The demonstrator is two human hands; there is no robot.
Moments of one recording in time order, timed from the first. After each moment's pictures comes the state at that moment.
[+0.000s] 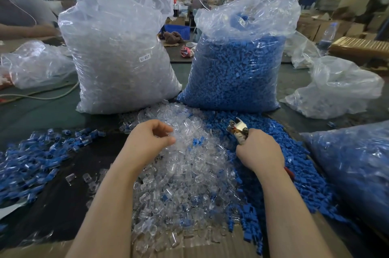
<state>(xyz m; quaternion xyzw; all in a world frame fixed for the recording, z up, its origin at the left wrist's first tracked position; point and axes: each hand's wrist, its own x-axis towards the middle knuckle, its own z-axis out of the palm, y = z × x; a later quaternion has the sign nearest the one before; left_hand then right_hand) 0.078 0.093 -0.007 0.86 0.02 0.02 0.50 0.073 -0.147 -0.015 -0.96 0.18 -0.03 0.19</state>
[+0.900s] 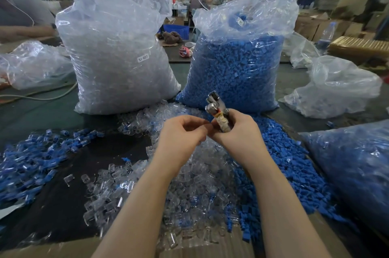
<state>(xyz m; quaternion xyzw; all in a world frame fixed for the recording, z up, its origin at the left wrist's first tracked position) 0.061 0.024 0.014 0.76 -0.04 0.04 0.65 0.068 -0.119 0.006 -0.87 -0.01 -0.14 0.47</state>
